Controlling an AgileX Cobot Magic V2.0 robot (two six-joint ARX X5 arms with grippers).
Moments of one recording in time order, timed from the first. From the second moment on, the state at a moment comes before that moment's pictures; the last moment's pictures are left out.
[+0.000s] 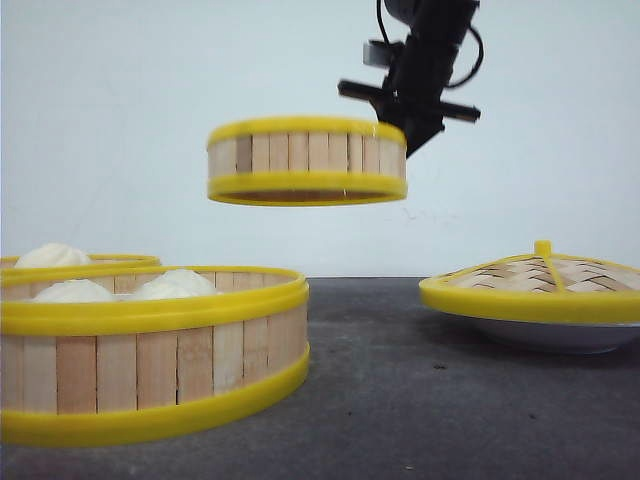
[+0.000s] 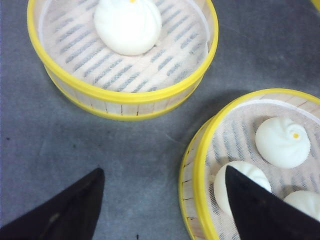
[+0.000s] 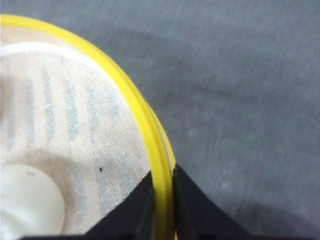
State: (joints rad) left arm -0.05 0.88 0.80 -0.66 0.08 -0.14; right arm 0.39 2.16 2.27 -1.00 -0.07 0.20
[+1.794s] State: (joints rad) left arm -0.05 0.88 0.80 -0.66 0.07 -0.14; right arm 0.78 1.72 1.42 -0.50 -0.01 0.20
